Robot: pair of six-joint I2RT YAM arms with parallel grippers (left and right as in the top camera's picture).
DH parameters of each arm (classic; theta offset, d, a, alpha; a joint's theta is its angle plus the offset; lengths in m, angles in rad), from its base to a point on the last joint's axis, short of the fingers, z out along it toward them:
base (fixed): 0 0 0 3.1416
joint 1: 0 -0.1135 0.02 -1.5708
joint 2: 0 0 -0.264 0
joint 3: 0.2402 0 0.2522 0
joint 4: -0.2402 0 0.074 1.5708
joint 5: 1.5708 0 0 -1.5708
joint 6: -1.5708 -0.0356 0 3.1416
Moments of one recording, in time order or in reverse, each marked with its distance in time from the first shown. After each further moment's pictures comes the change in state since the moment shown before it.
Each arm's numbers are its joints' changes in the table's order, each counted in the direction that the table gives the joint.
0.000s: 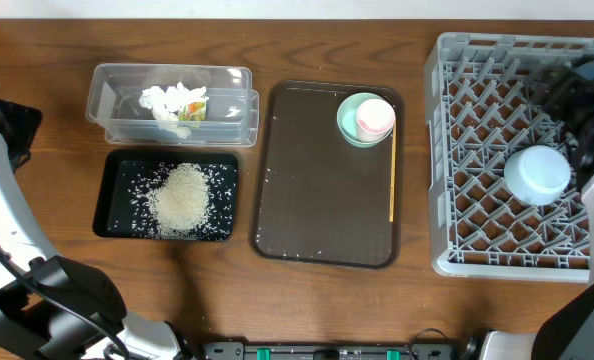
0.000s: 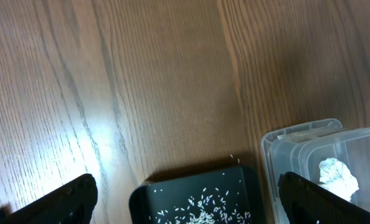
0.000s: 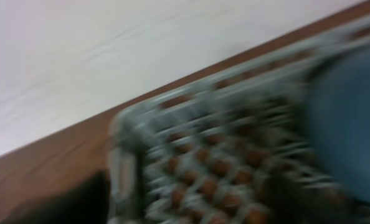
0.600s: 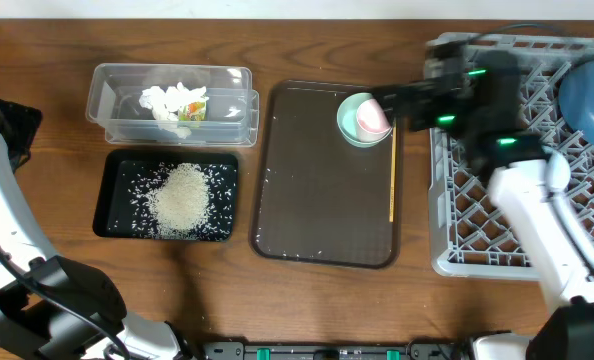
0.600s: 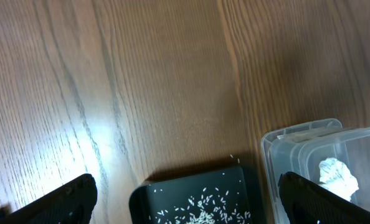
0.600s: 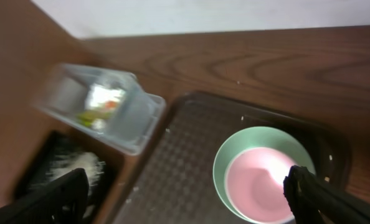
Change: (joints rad) left arm 0.000 0.000 0.000 0.000 -0.001 0.000; right arm -0.594 0.016 -0.002 -0.076 -0.033 0.000
